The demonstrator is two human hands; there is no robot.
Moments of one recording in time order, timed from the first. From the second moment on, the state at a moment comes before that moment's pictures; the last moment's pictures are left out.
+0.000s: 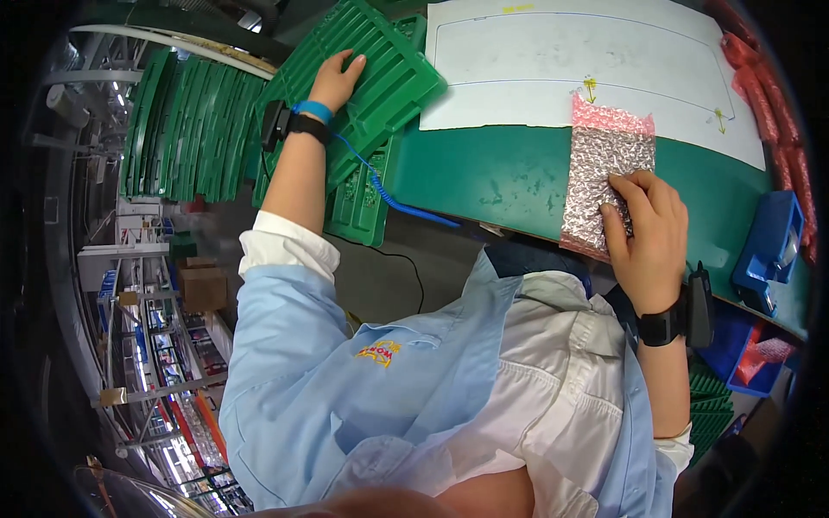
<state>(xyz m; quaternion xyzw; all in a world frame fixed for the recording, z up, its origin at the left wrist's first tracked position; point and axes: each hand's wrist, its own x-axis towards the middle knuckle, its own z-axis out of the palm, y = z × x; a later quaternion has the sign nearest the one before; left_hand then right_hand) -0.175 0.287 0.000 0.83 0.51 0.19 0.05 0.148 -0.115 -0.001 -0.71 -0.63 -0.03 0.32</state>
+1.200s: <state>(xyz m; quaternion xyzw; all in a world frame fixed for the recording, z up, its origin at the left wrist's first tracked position) -0.110 0.283 0.006 0.88 0.38 0.29 0.01 0.145 -0.116 -0.004 -0.69 -0.64 -0.06 0.34</state>
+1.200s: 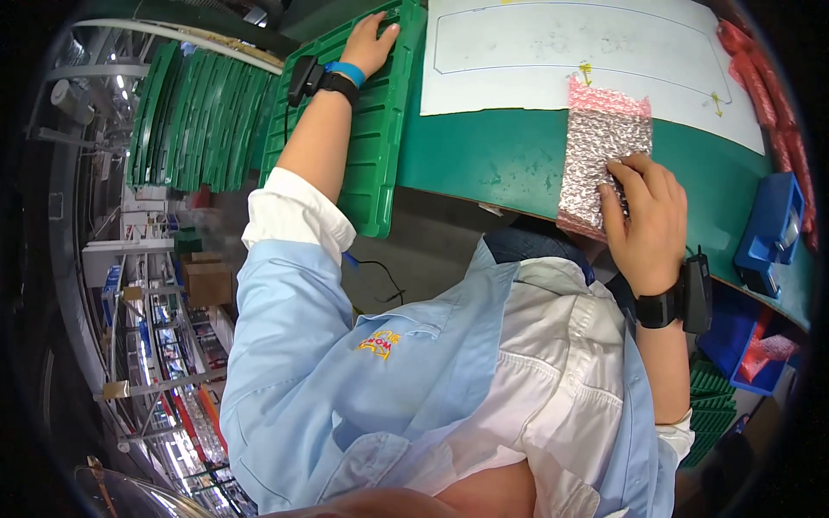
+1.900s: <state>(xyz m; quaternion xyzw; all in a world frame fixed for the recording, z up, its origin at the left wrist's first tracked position) -0.110 0.336 0.025 0.89 0.40 0.22 -0.02 0.145 -0.117 -0.004 -0.70 -0.62 -0.06 0.35</state>
